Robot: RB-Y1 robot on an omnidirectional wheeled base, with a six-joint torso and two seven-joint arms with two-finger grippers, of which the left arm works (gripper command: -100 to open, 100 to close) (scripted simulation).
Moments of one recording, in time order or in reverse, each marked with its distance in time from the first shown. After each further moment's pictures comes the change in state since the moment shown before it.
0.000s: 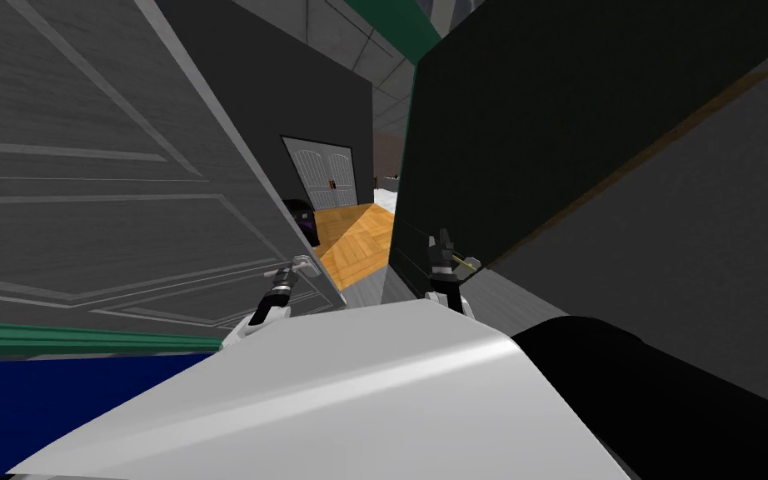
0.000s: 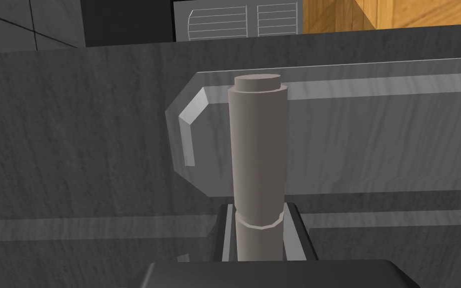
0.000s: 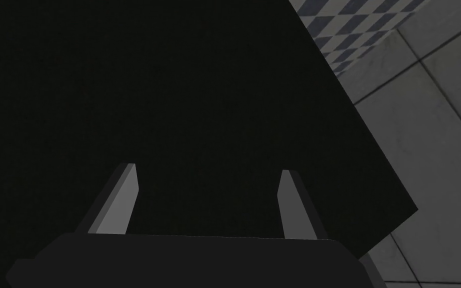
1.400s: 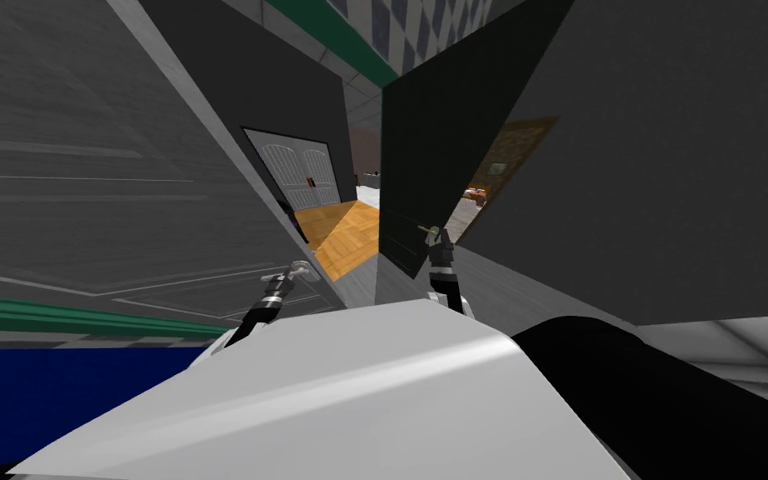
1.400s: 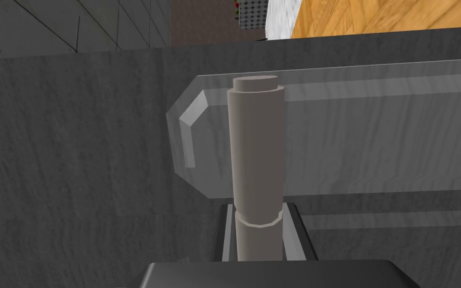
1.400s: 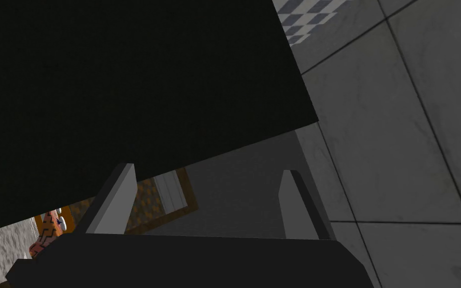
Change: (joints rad) arm 0.145 0.137 -0.111 -0.073 0.005 -0.131 0.124
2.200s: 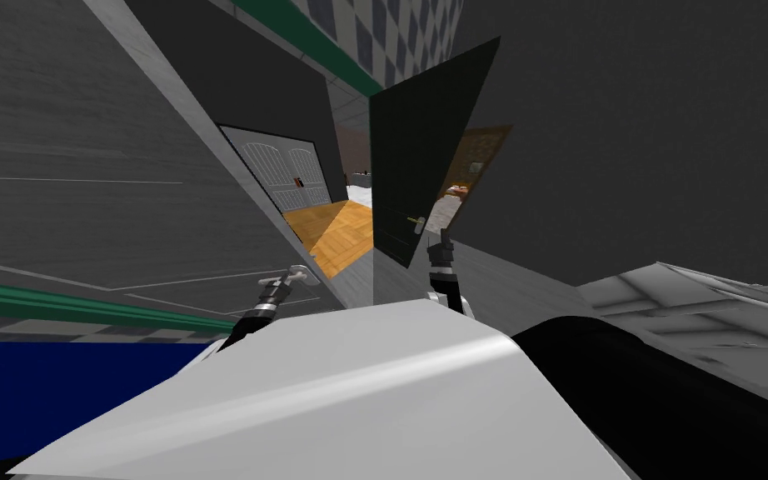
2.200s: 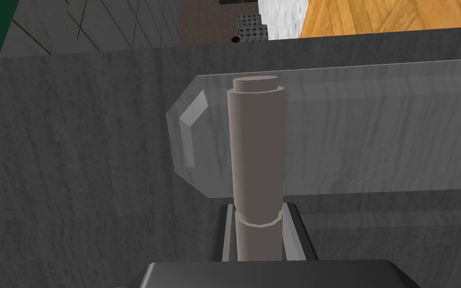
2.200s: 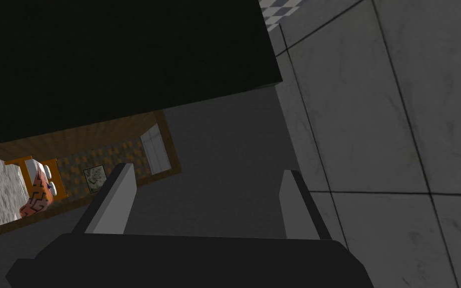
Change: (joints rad) arm 0.067 0.060 -0.039 -0.009 0.000 -0.084 0.051
